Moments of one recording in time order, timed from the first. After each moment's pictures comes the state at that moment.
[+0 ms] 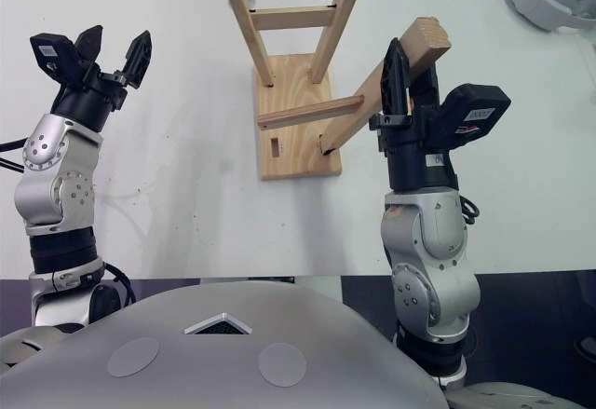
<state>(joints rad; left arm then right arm) -0.07 0.28 0.20 -0.20 -0.39 0.32 -0.34 0.35 -0.18 0.04 -0.84 0.47 0.26 -0.09</state>
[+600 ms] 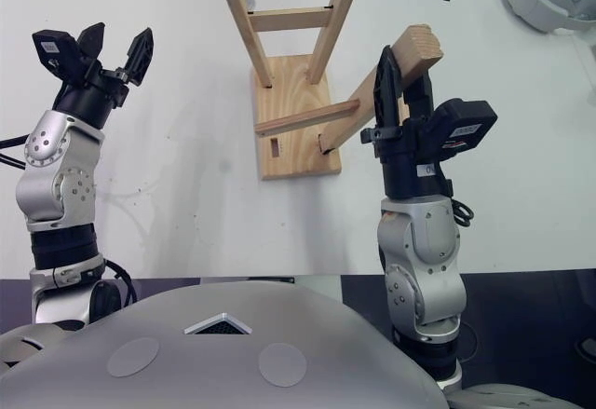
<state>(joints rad) -0.09 0.28 0.19 -0.18 -0.39 0.32 -0.34 0.39 -0.19 0.08 -0.79 0.35 0.15 -0.02</state>
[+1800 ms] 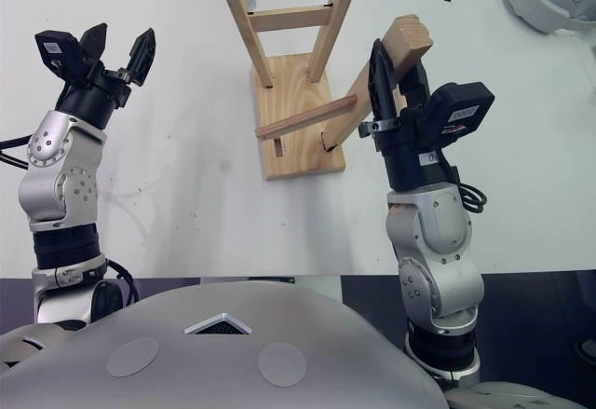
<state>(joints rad) -0.09 0.27 0.19 -0.18 -0.39 0.32 -0.34 0.32 -0.29 0.05 -0.80 0.43 0.25 -0.01</state>
